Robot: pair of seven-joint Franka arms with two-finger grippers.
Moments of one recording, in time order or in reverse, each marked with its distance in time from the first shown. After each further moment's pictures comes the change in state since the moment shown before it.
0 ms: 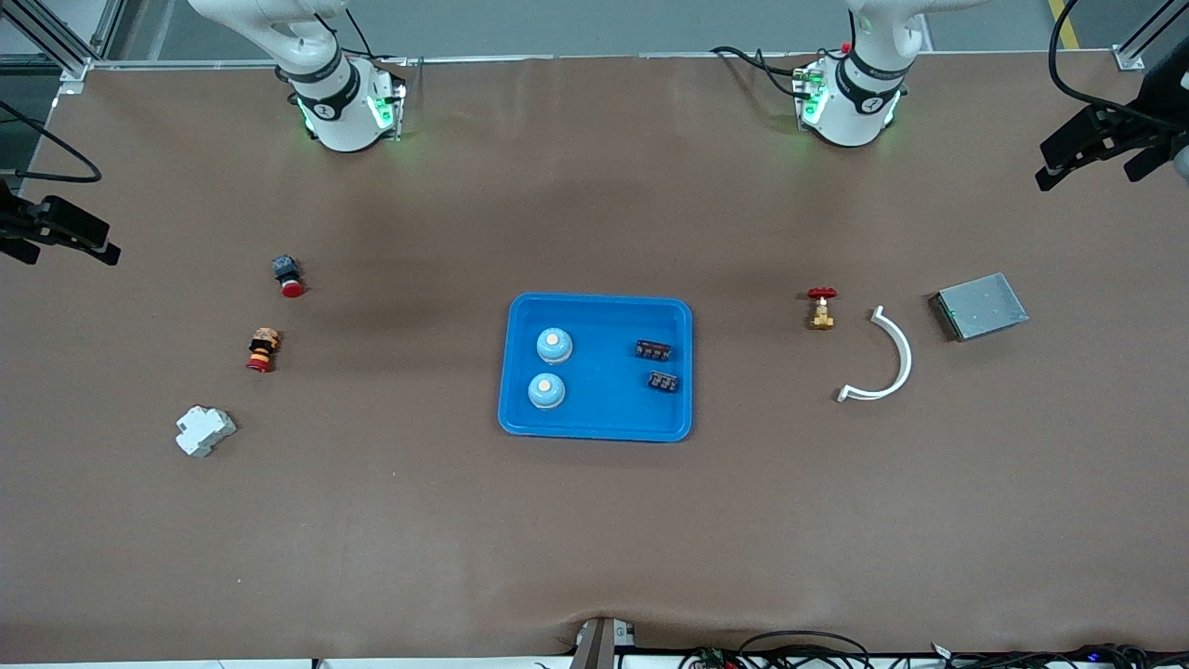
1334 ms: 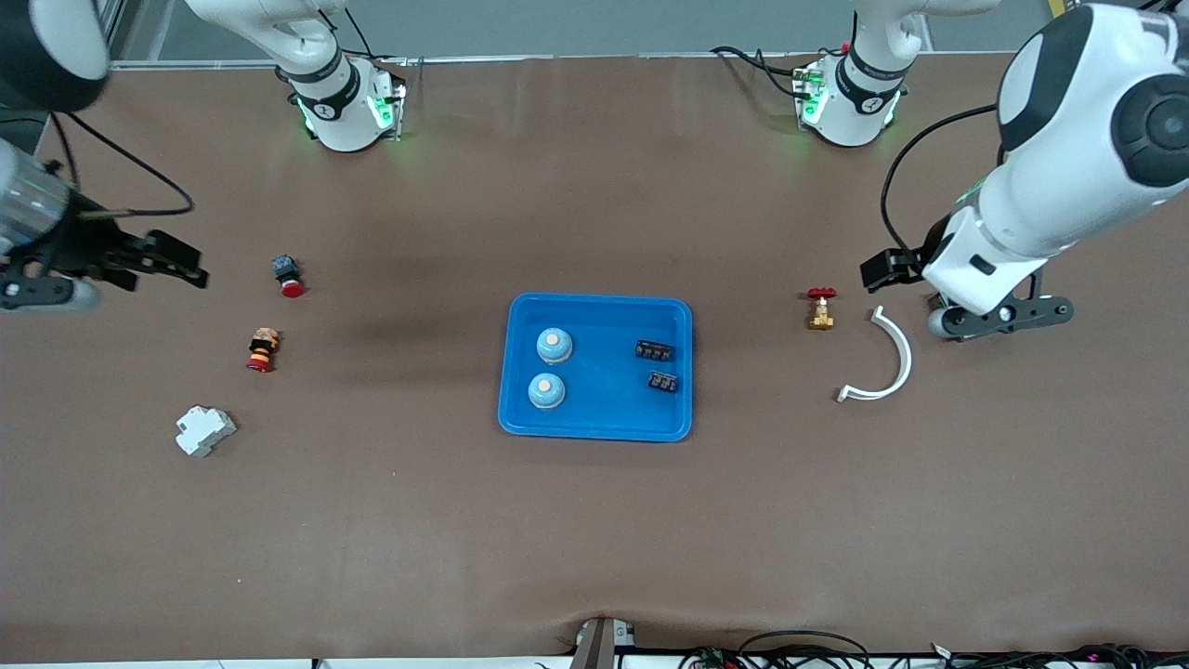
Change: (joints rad) left arm -0.206 0.327 -0.038 0.060 0.000 0.104 -0.265; right arm 0.121 0.000 0.007 -0.192 0.056 0.179 0.121
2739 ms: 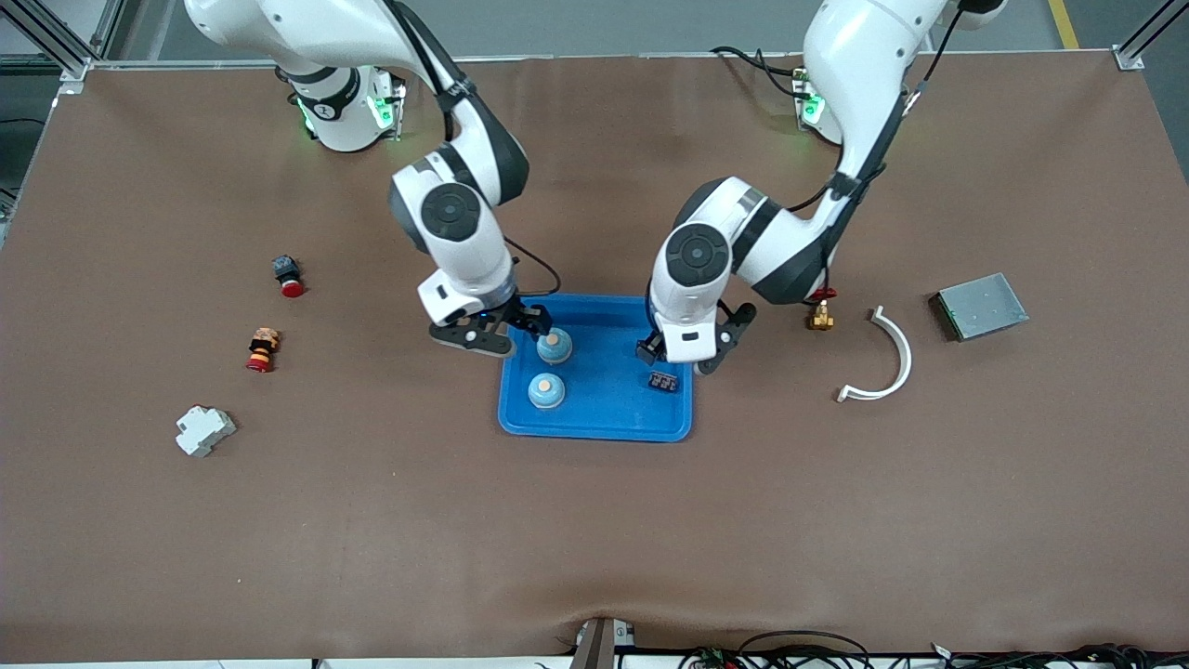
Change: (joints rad) left arm -0.412 0.427 -0.004 -0.106 0.052 0.602 -1.249; right arm 0.610 0.470 0.008 -0.117 0.001 0.656 0.797
